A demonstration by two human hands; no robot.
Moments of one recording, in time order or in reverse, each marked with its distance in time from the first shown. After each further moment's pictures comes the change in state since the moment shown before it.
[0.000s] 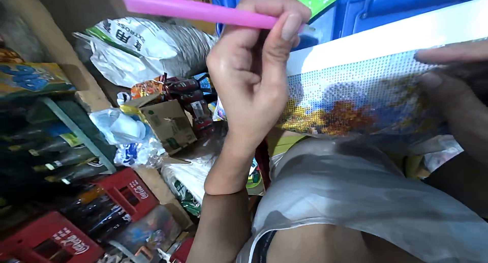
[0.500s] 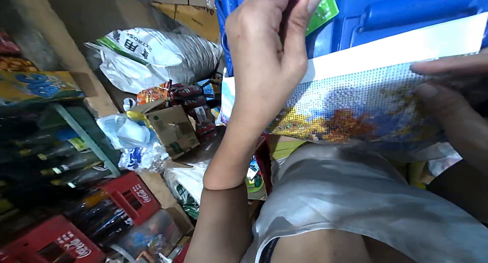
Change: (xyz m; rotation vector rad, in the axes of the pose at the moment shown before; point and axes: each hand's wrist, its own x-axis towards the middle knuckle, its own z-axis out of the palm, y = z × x) left_hand 0.029 -0.014 0.010 0.317 -0.099 0.015; right_hand -0.004 0.000 0.002 -0.008 0.009 -0.017
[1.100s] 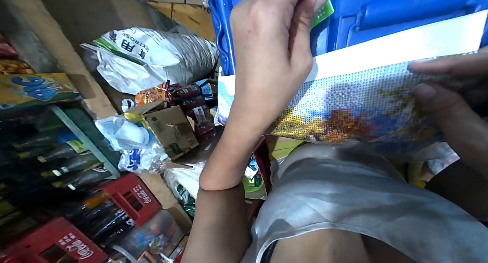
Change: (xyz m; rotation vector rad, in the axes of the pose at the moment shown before) left_hand 0.003 0.003 0.004 0.139 -0.064 0.057; right_hand 0.000 -0.003 0.000 0.006 0.009 0.010
